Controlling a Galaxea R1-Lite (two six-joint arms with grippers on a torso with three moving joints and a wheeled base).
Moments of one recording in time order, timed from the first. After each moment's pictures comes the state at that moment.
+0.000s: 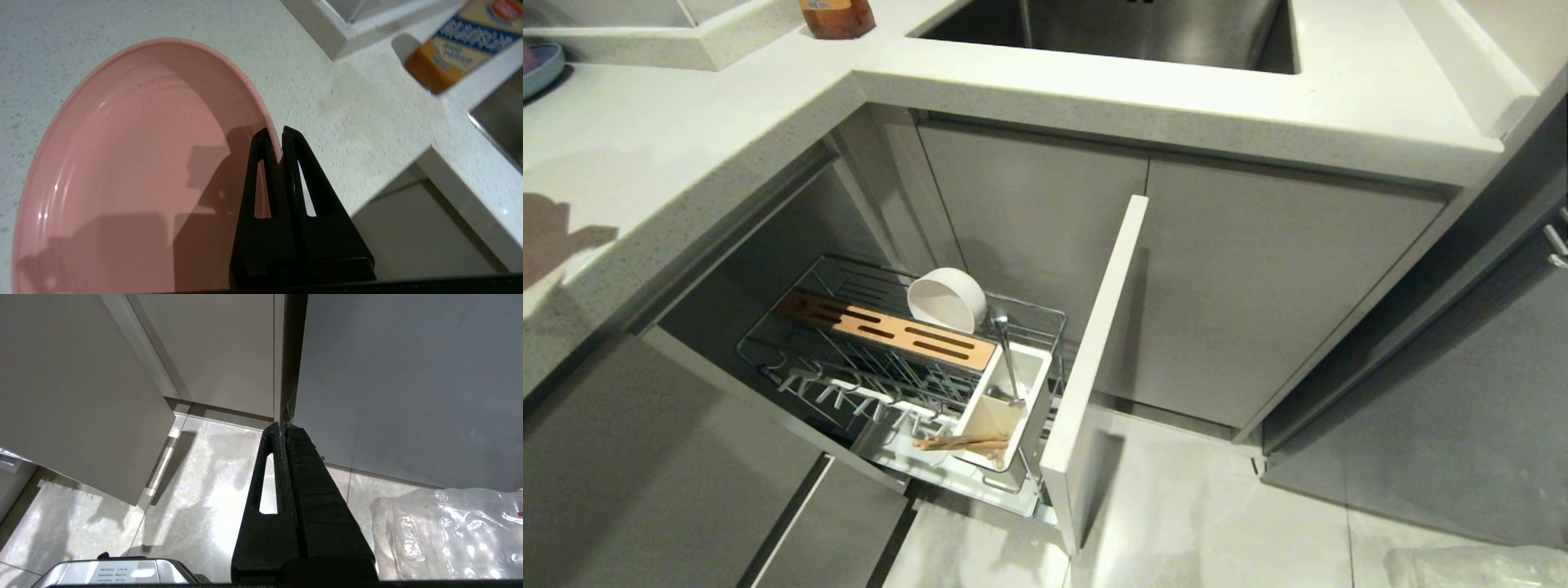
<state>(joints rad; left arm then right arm) 0.05 1.40 -1.94 0.57 0.48 -0.47 0.00 0.00 0.00 0.00 -0.02 0.04</state>
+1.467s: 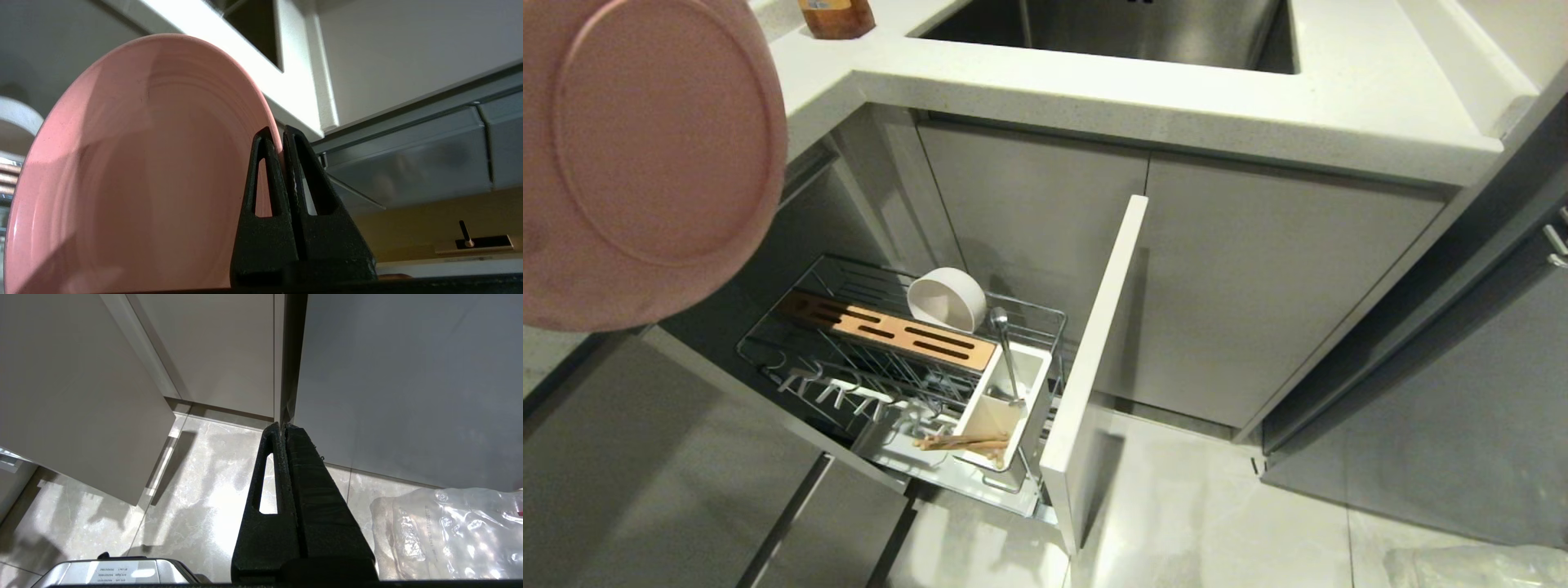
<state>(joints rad) -0.68 1.12 -1.63 0.39 0.11 -0.64 0.00 0.00 0.00 0.00 -0.02 0.04</state>
